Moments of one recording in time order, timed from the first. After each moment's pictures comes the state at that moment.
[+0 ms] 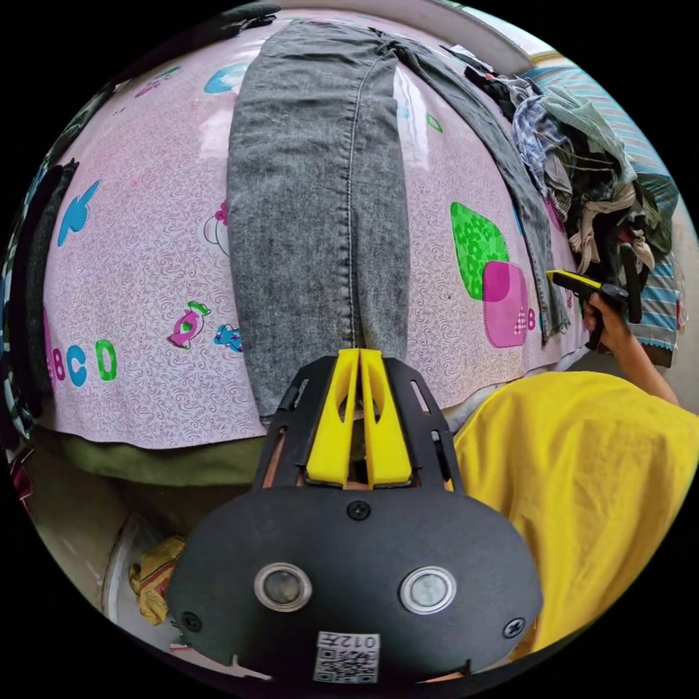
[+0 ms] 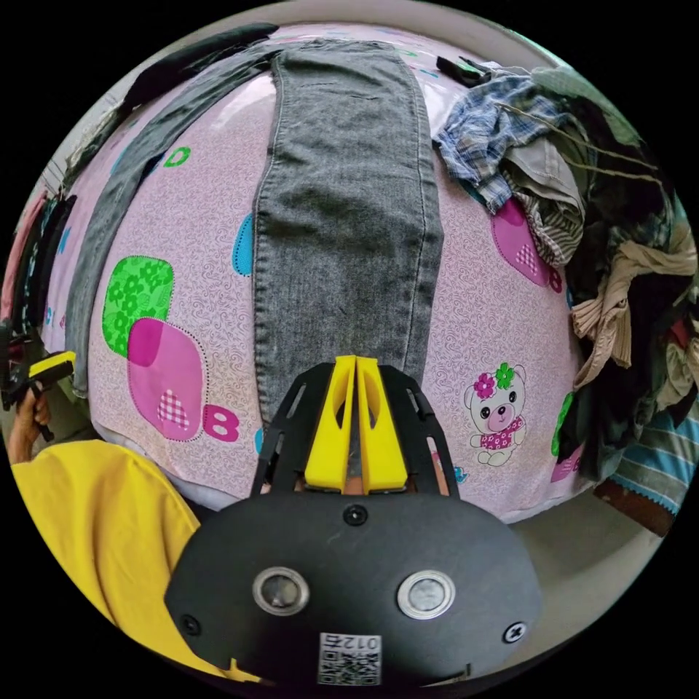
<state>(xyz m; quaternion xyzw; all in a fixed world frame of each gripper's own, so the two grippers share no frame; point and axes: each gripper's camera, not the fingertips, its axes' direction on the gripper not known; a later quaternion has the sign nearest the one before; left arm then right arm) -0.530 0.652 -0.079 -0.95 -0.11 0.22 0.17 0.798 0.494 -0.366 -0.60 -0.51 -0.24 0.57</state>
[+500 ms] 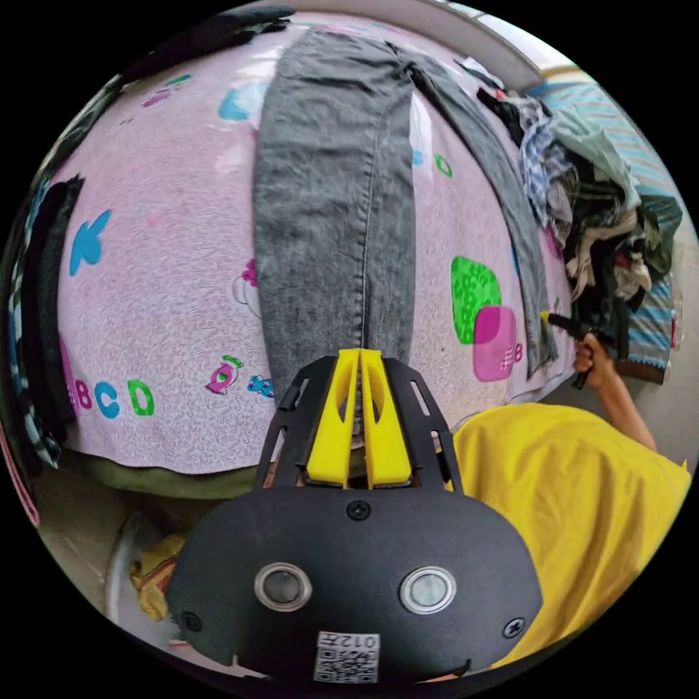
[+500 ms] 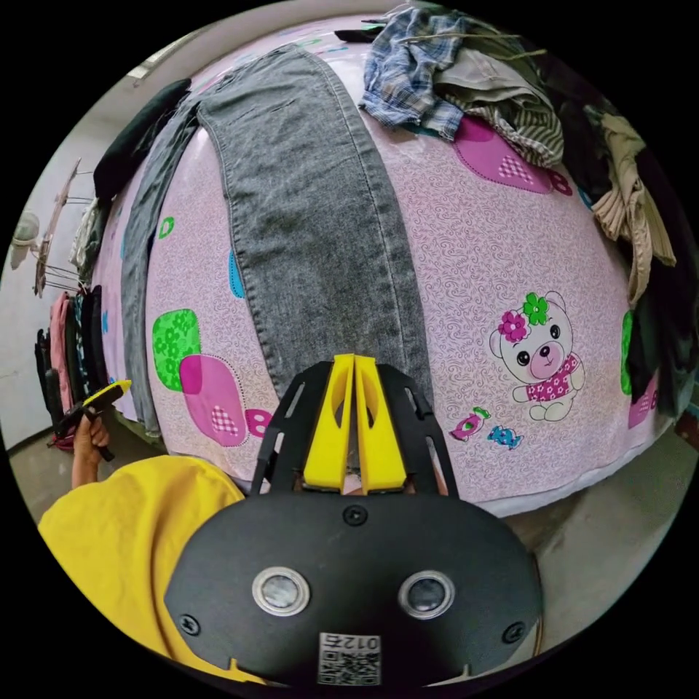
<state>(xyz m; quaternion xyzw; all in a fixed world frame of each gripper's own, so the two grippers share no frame) -0.593 0.679 -0.064 -0.95 -0.13 0.21 0.18 0.849 0.524 -0.309 -0.70 -0.50 -0.09 0.50</state>
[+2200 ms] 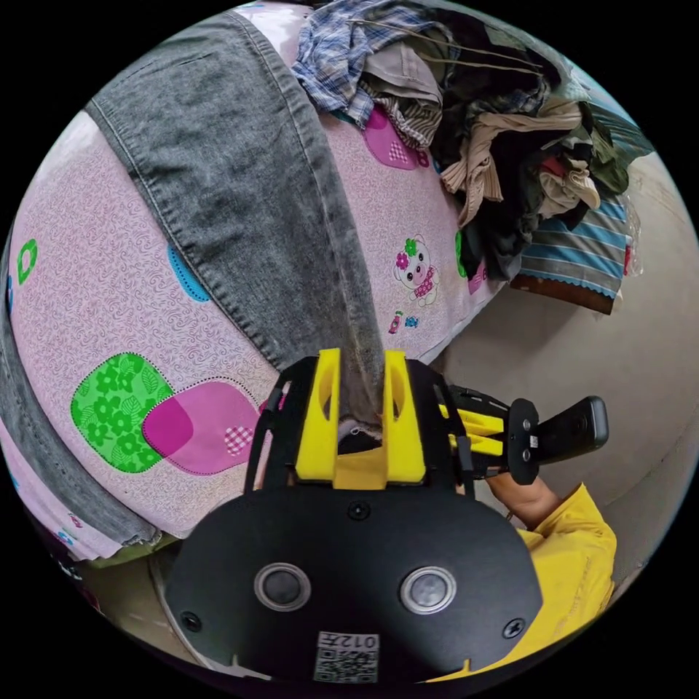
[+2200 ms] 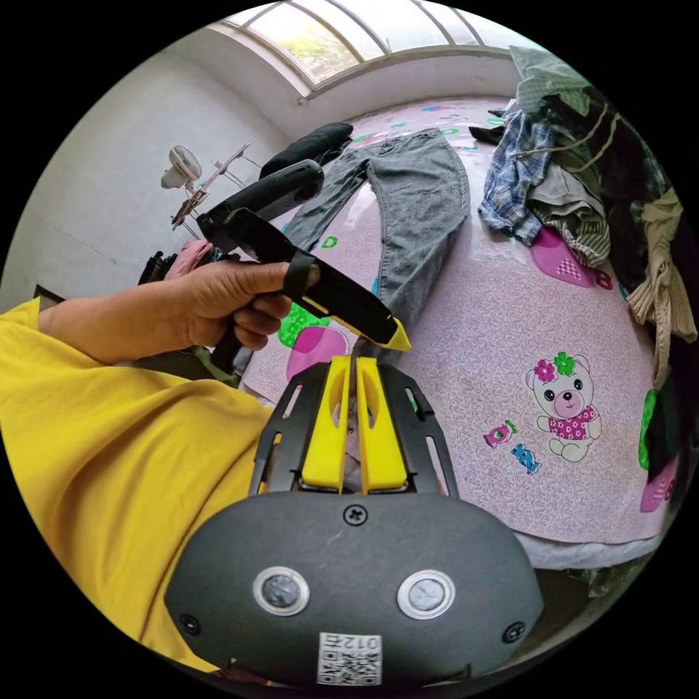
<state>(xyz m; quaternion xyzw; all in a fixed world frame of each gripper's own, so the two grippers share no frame) -0.421 0.940 -0.297 -1.00 0.01 0.07 0.00 1.099 0.396 -0.330 -0.51 -0.71 0.00 0.48</state>
